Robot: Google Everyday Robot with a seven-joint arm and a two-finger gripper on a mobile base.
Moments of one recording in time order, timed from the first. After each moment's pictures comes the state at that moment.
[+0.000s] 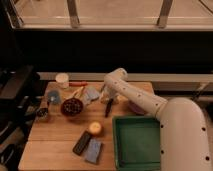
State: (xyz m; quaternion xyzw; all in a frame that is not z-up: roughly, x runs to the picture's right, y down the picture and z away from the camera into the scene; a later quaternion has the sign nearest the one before) arm 0.040 0.075 0.964 -0.15 -0.23 -0.62 0.74
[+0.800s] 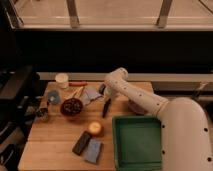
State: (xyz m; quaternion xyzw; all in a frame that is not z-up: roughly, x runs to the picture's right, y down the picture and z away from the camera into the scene) arm 0.040 0.070 0.956 -0.15 -0.23 -0.63 0.72
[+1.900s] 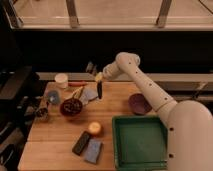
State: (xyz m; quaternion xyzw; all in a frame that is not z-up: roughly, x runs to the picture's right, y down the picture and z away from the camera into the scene) arm -0.030 -0.067 0.886 0.15 -0.36 -0.68 0.62
